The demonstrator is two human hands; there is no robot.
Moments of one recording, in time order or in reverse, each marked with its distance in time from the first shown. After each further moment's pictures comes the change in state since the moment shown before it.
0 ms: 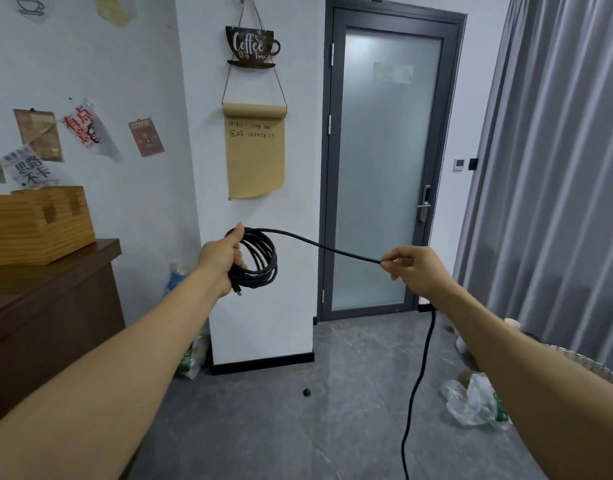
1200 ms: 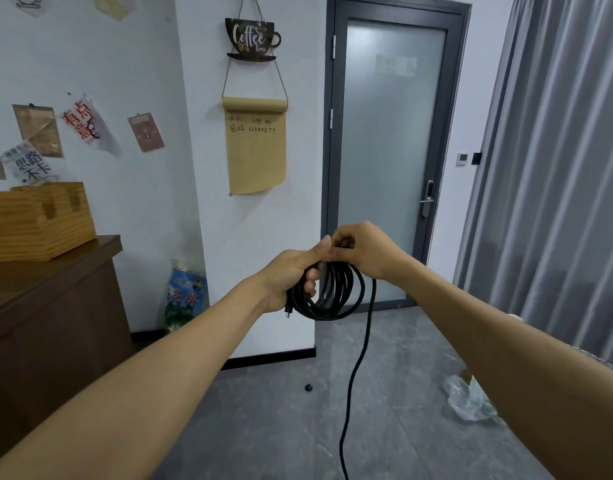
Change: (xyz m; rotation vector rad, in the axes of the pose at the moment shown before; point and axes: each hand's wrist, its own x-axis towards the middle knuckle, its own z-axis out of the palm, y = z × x) left_hand -0.057 -0.020 0.057 0.378 -0.611 -0.078; right_hand 0.001 -0.075 0.038 -0.120 -0.256 -0.262
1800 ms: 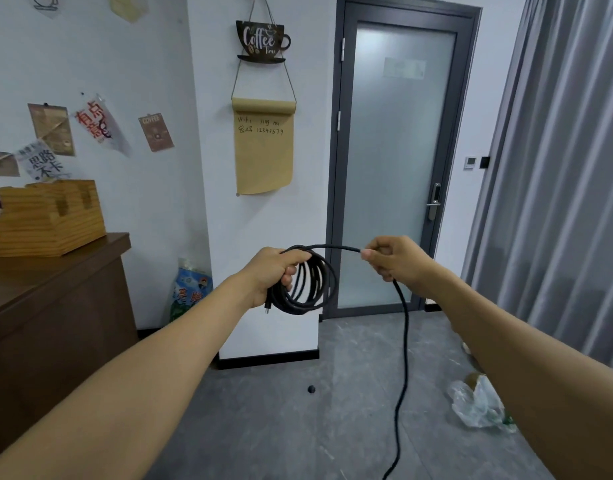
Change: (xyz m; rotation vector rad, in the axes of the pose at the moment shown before) left_hand 0.005 -0.009 -0.037 0.009 0.209 -0.008; right_hand -0.011 0.040 -0.011 0.294 0.033 0.210
